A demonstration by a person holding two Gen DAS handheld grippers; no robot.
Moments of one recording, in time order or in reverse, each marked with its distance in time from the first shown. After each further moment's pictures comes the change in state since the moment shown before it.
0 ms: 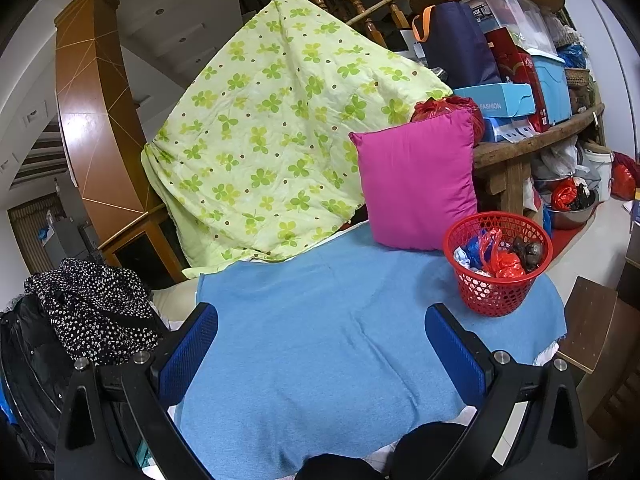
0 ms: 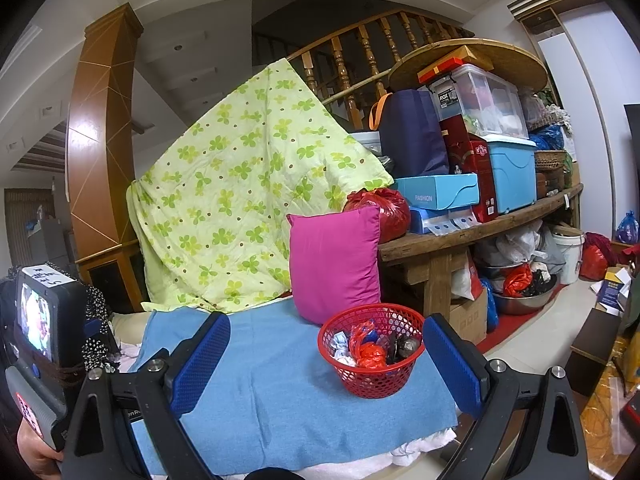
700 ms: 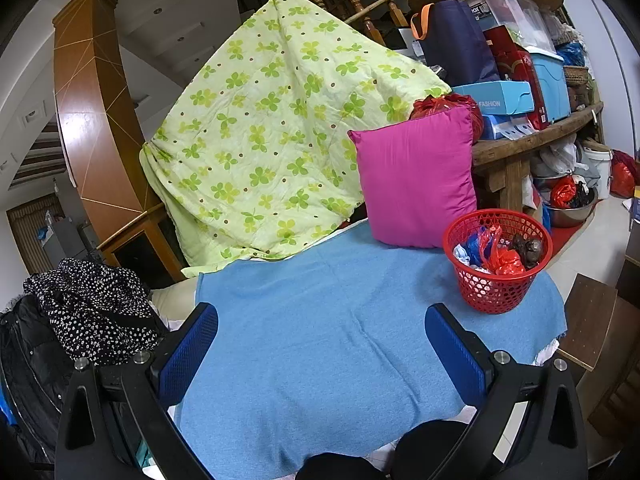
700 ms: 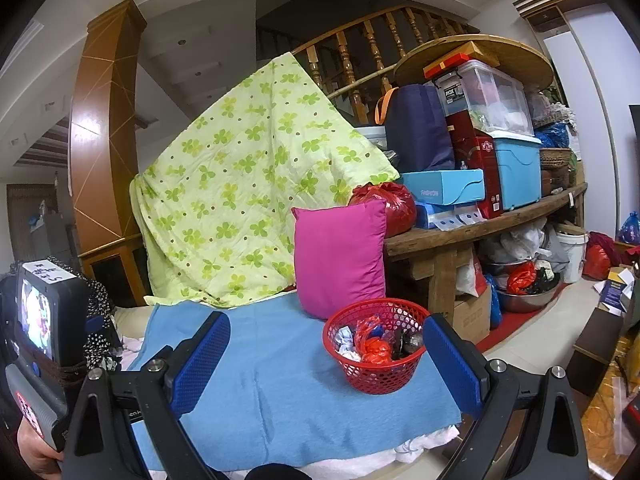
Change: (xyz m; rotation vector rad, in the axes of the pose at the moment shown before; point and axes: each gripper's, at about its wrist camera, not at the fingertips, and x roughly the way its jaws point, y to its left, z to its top) left arm 0.002 0.003 -0.001 0.001 0.004 -0.005; right arm 0.006 0.010 -0.005 -0.012 0.020 0.014
